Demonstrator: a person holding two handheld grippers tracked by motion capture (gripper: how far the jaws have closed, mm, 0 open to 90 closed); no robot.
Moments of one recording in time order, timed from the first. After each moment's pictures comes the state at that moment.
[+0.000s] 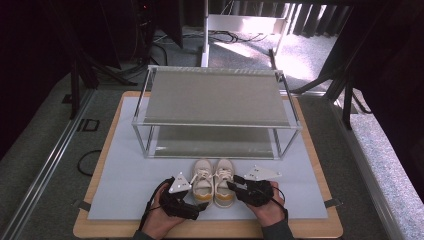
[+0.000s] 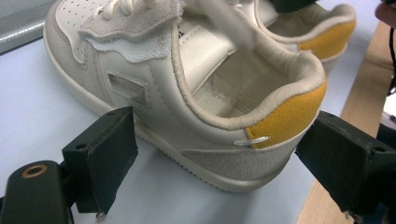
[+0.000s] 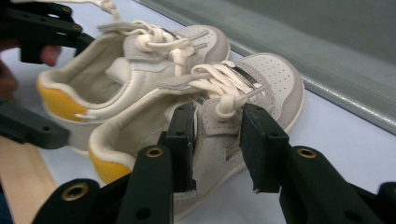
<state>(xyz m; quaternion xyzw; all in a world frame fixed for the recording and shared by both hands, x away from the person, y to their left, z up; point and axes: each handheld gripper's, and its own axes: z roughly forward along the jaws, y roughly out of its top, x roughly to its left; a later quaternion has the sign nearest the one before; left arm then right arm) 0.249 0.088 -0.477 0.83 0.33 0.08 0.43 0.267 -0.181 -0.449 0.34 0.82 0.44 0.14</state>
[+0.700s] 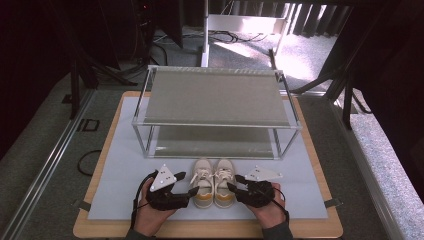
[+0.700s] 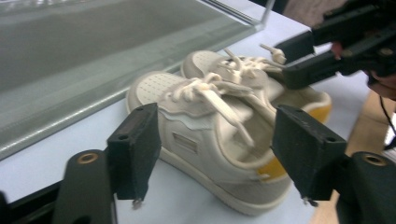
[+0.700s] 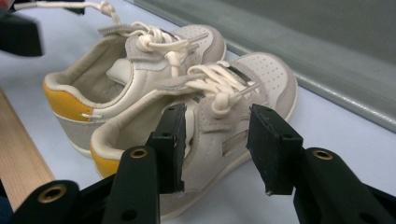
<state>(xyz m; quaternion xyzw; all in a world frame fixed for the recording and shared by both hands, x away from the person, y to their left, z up) 0.245 0.115 -0.440 0.79 0.35 0.14 0.49 0.263 -0.180 -0.446 0.36 0.82 0.43 0.15</state>
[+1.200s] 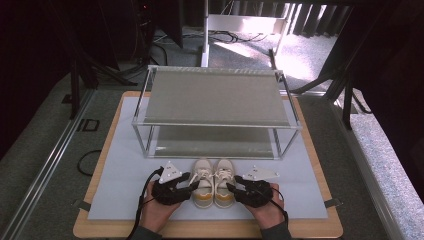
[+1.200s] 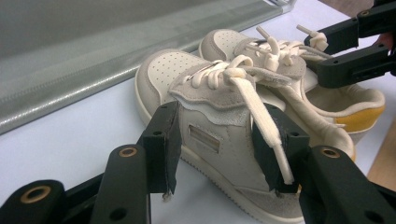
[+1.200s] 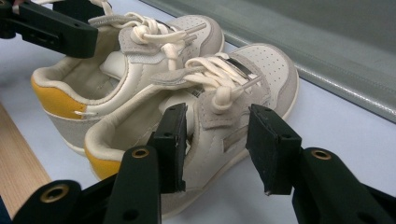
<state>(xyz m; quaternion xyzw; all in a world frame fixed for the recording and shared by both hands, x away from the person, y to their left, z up) 0.260 0.104 -0.453 0.79 0.39 0.13 0.45 0.263 -0.175 -0.447 0.37 0.82 0.41 0.15</state>
